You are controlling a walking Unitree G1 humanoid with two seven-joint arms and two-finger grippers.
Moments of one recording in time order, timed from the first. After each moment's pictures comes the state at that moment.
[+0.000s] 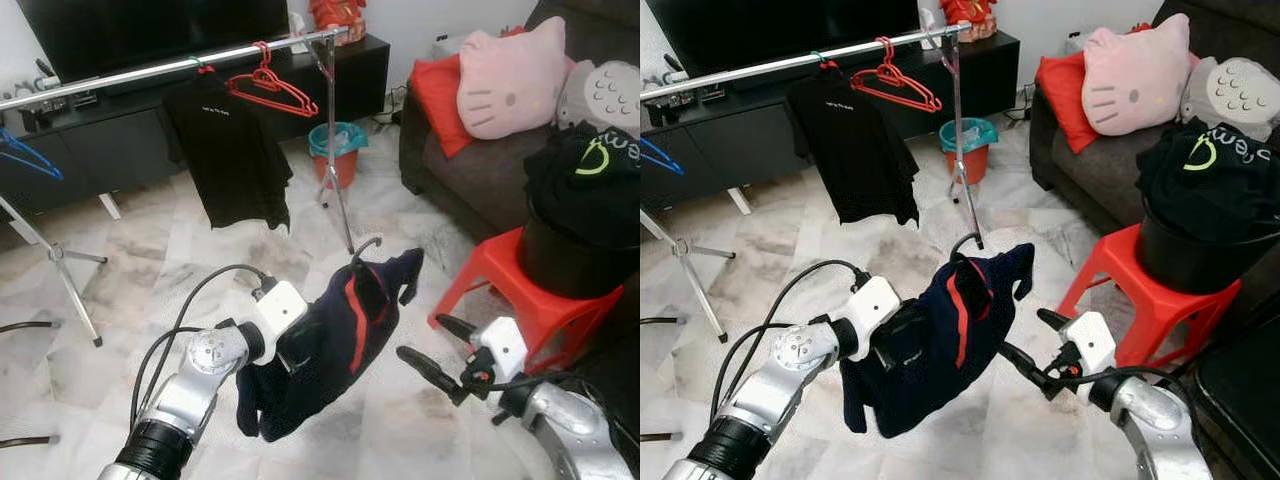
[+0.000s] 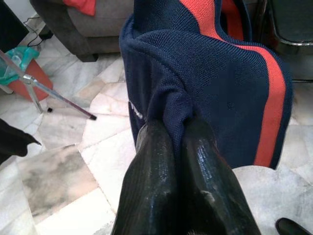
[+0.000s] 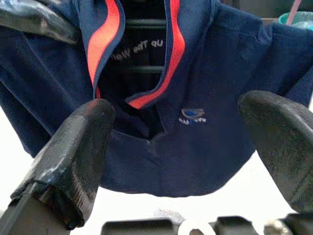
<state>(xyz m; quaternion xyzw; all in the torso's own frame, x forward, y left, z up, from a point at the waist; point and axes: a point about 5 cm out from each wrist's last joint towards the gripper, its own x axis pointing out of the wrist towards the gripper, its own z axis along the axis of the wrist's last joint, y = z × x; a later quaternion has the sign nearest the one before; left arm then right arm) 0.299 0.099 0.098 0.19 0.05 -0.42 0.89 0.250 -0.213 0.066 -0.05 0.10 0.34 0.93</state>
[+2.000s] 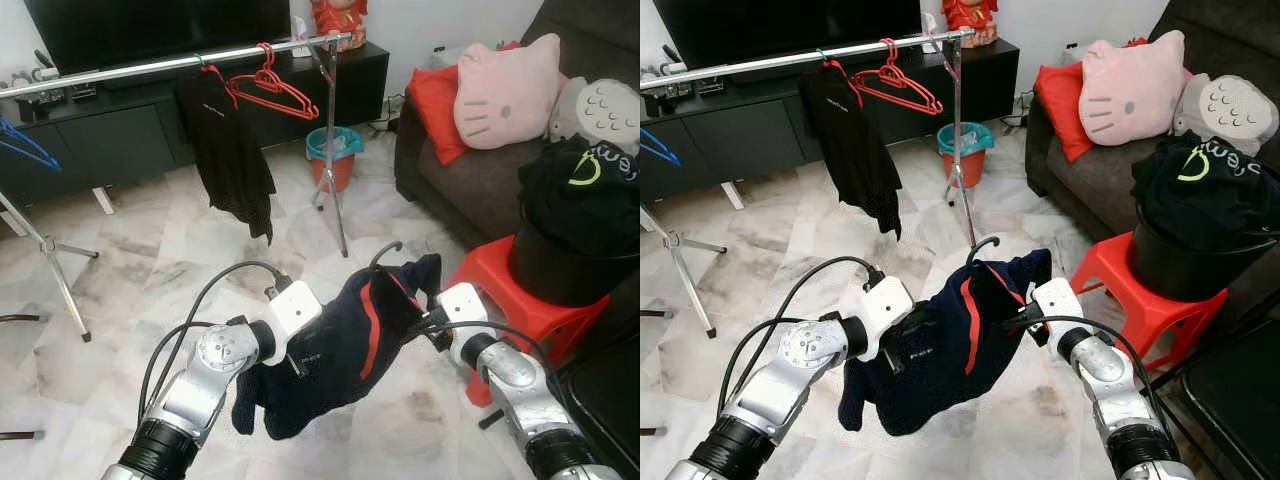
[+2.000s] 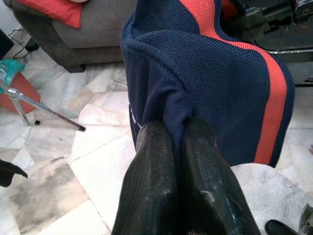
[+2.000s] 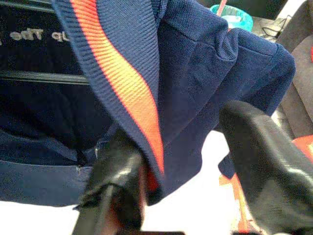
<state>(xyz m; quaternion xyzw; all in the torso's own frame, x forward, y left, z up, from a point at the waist) 0.293 0.086 0.108 0.20 0.05 -0.45 0.87 0.307 -0.204 0.052 -0.15 0.14 0.19 0.96</state>
